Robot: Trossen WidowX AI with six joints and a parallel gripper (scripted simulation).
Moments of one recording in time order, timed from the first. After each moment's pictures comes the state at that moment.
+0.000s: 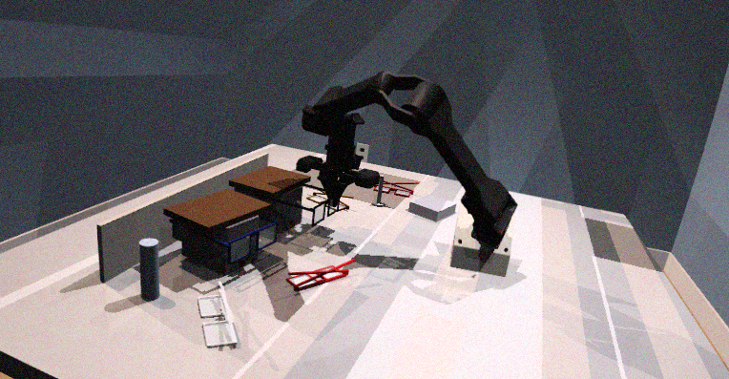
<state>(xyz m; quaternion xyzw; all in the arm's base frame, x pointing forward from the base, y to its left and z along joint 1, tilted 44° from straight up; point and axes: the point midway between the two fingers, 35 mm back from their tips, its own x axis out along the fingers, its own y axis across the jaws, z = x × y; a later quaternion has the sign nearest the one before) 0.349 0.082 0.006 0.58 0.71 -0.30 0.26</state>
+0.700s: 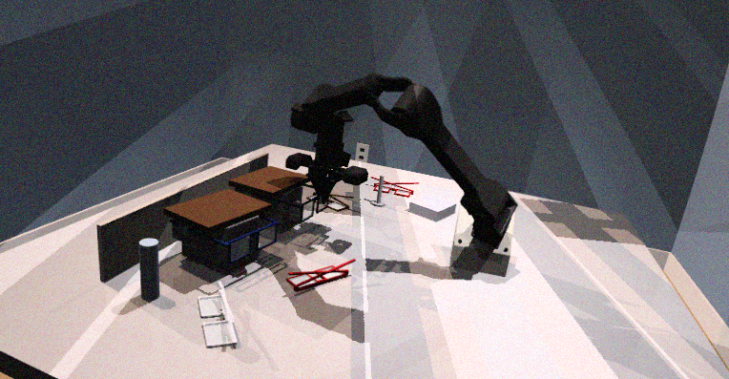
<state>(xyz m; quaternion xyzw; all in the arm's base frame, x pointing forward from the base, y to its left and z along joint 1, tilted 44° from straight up) 0.377 0.087 0.003 0.58 0.71 -0.30 0.26</state>
